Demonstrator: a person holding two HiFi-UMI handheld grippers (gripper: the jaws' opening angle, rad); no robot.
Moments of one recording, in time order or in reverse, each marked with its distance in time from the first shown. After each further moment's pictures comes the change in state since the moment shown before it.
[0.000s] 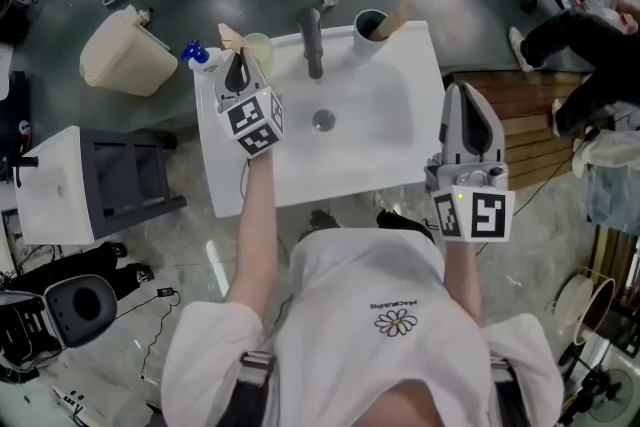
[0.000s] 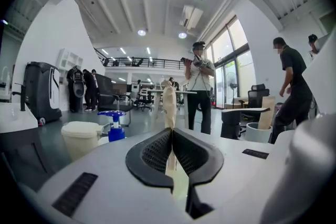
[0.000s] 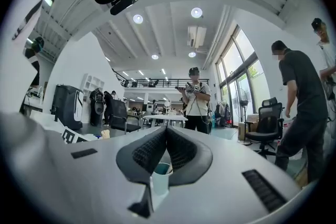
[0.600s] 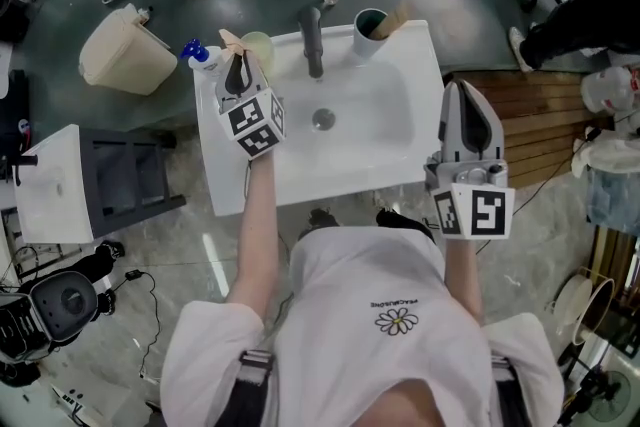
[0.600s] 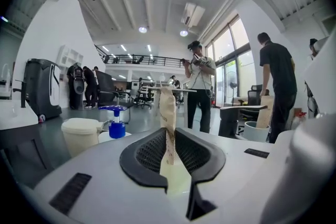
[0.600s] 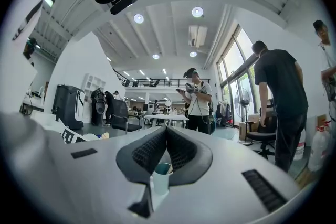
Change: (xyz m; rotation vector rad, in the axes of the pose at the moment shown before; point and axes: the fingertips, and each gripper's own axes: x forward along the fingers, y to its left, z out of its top) left arm -0.004 -0.001 -0.007 -0.014 0.021 -0.002; right arm 0.002 0.001 -0.001 -0.001 0.003 0.013
